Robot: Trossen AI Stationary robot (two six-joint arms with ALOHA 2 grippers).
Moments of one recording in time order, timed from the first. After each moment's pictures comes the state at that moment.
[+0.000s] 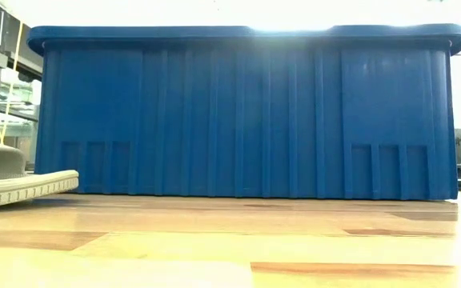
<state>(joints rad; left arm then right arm) -1.06 1.36 0.91 -0.86 -0.73 -1.91 0.15 1.14 1.36 -0.74 0.02 0.84</state>
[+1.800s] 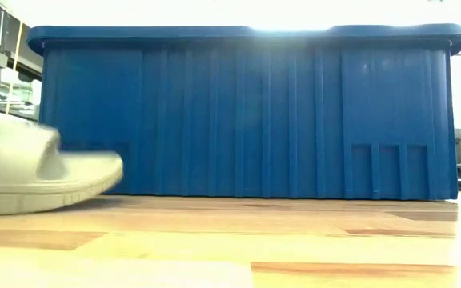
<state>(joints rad) -0.91 1.75 0.92 -0.59 -0.76 -1.81 0.20 1.12 1.36 -0.39 0.08 0.76</state>
